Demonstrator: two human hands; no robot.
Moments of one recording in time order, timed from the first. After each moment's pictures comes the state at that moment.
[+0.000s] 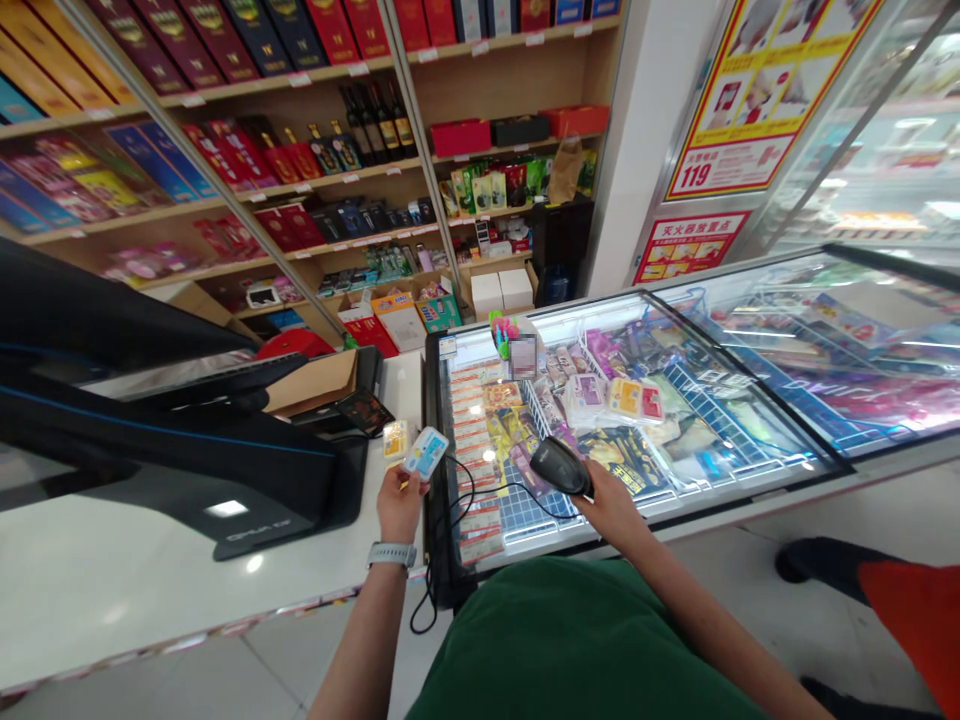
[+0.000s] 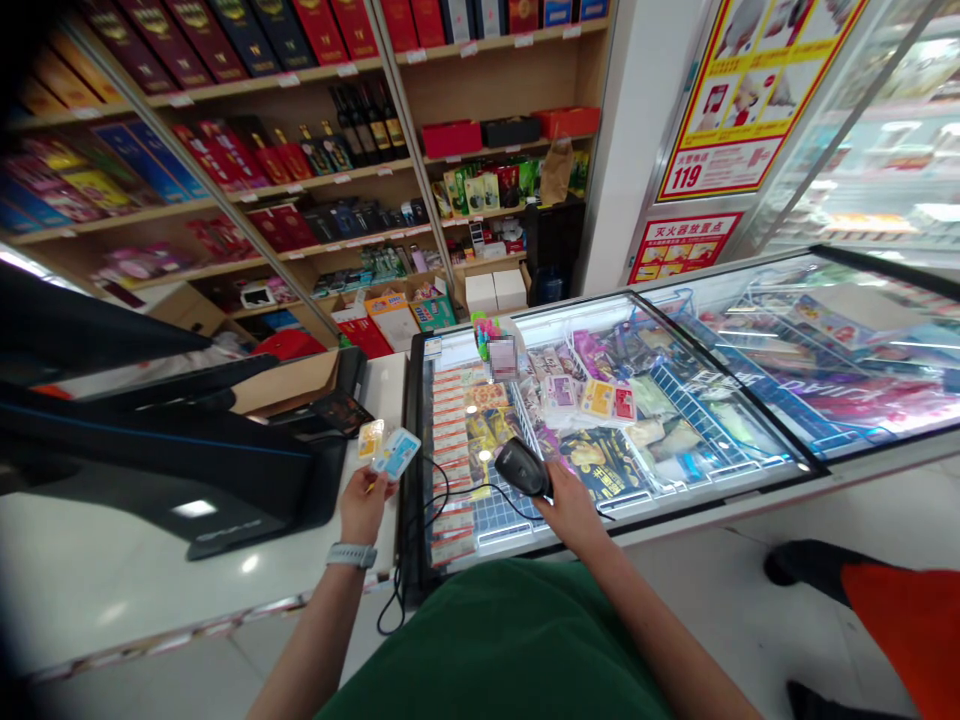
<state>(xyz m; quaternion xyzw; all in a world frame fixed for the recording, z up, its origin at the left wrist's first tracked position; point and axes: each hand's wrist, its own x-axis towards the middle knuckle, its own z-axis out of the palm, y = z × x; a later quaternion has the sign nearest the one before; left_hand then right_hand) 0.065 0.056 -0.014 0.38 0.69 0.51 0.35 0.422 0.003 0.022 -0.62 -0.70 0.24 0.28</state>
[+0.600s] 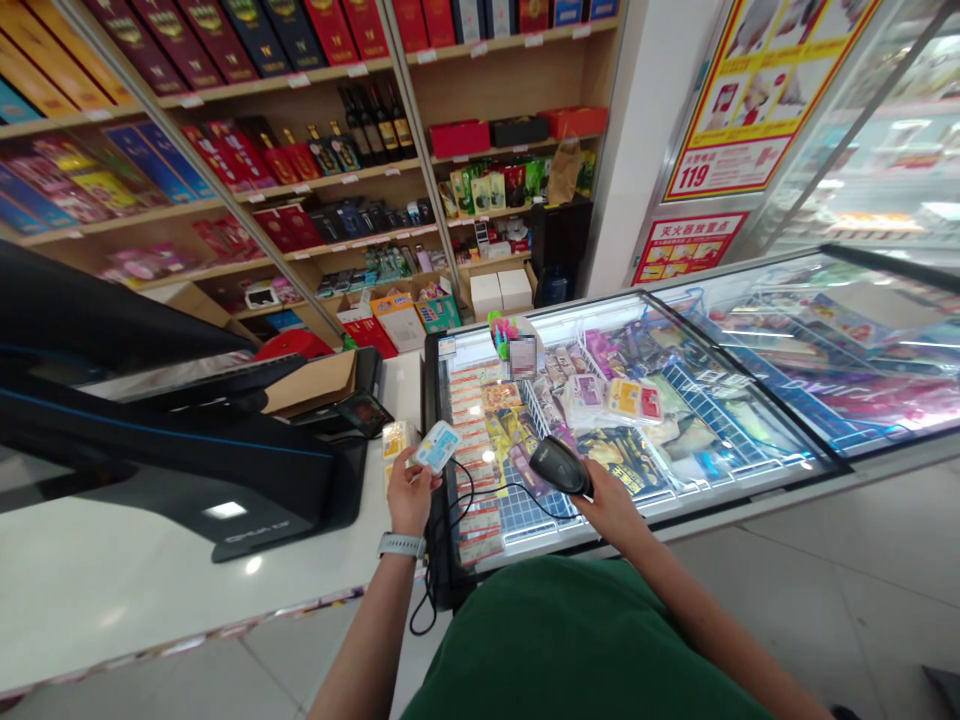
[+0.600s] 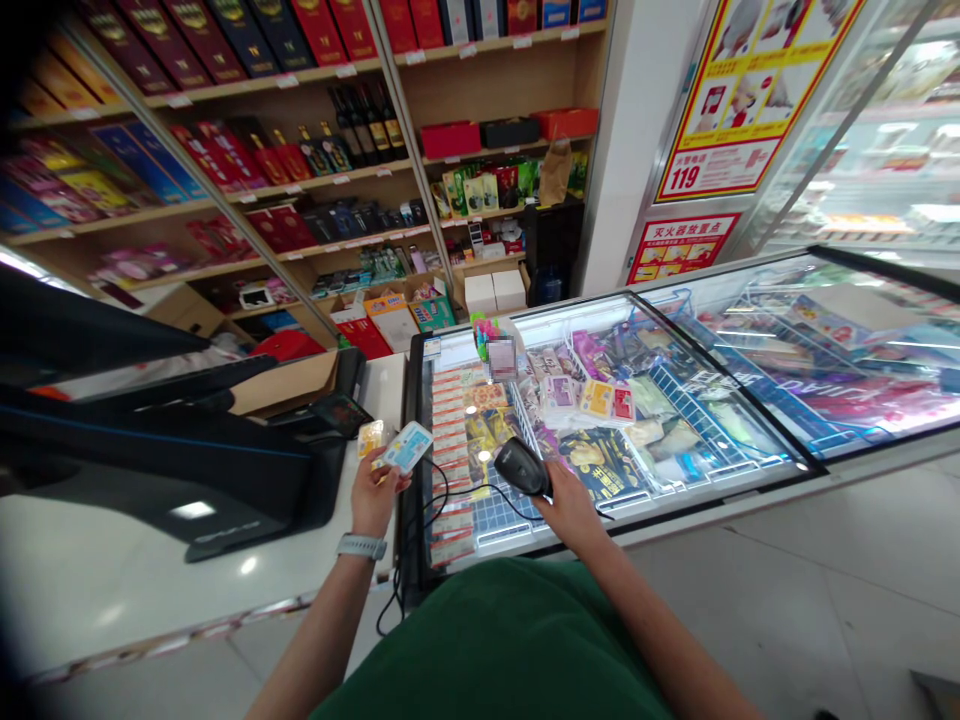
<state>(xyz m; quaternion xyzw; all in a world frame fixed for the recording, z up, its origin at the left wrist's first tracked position) 0.091 0.063 0.005 0.38 0.66 0.52 0.40 0.423 0.004 0.022 -0.62 -0.70 0.24 0.28</state>
